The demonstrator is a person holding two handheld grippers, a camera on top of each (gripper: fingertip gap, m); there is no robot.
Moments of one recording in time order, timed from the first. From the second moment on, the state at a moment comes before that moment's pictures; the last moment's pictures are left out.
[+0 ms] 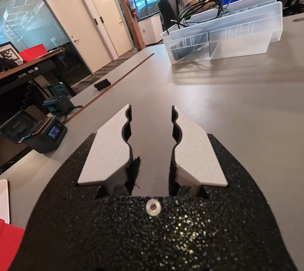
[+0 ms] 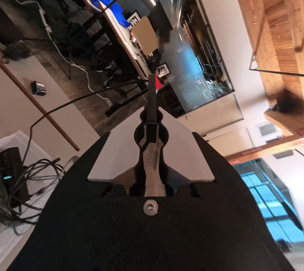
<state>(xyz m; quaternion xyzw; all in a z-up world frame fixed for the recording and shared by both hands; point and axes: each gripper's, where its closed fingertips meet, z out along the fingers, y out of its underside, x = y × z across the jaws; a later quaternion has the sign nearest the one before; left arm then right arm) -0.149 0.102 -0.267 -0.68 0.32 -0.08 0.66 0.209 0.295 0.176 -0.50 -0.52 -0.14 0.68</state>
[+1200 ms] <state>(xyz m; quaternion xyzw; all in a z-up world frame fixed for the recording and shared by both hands) -0.143 0.100 -0.273 -0.68 0.35 -0.07 0.65 0.198 0.354 -0.201 -0.62 -0.72 -0.21 0.21</state>
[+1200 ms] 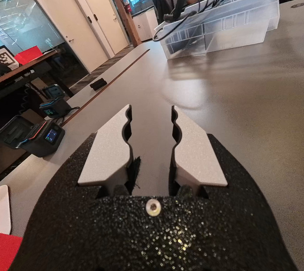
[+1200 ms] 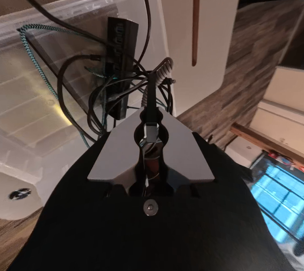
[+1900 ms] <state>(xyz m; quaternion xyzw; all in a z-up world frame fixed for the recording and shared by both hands) -0.139 0.099 -0.277 -0.67 0.36 -0.07 0.64 0.193 0.354 -0.239 -0.88 -0.41 0.19 0.16</state>
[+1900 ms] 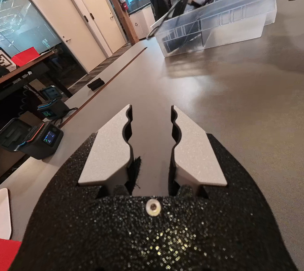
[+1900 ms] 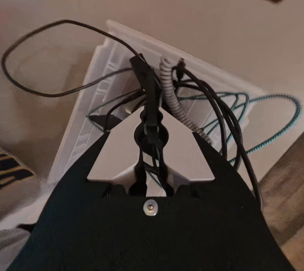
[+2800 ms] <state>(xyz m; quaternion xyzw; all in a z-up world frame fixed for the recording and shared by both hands) -0.103 0.094 -0.282 -0.65 0.43 0.10 0.62 0.327 0.268 -0.204 -0.81 -0.20 -0.04 0.55</state>
